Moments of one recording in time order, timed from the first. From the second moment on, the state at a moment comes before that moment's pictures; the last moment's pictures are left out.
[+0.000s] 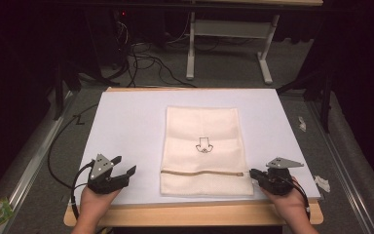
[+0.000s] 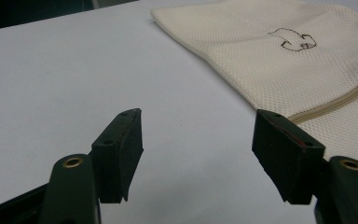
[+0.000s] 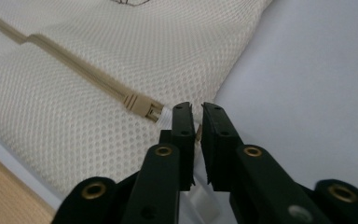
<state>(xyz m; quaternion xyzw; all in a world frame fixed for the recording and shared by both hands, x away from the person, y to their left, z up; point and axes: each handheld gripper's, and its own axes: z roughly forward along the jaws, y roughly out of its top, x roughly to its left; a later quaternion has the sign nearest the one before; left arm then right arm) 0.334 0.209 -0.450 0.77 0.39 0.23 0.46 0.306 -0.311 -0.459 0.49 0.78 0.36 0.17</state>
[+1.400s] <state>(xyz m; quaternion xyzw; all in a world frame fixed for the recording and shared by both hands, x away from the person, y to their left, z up) 0.335 0.195 -0.455 0.77 0.39 0.21 0.47 0.321 -0.305 -0.464 0.46 0.80 0.35 0.16</state>
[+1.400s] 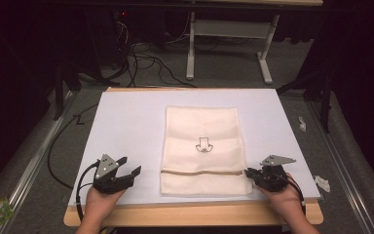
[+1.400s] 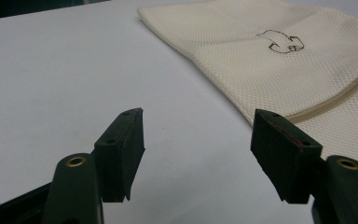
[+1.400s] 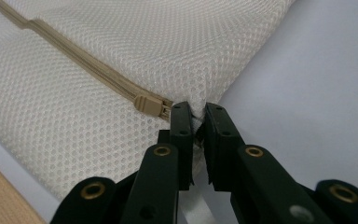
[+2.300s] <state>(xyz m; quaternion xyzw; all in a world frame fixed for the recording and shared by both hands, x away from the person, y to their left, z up) 0.332 0.040 -0.447 0.80 0.27 0.07 0.53 0.316 -0.311 -0.443 0.43 0.79 0.40 0.19</state>
